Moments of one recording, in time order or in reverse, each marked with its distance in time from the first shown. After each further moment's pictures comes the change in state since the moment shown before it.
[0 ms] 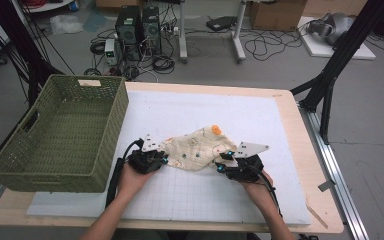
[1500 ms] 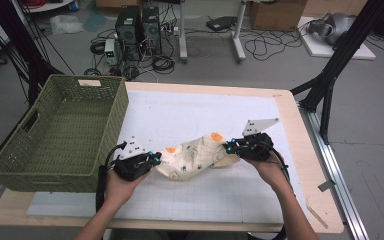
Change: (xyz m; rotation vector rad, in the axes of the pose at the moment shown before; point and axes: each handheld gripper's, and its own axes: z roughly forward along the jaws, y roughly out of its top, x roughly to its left) left arm -0.009 0.005 -0.055 -0.179 -0.029 -0.047; right arm -0.043 0.048 -0.025 0.043 0.112 -0.005
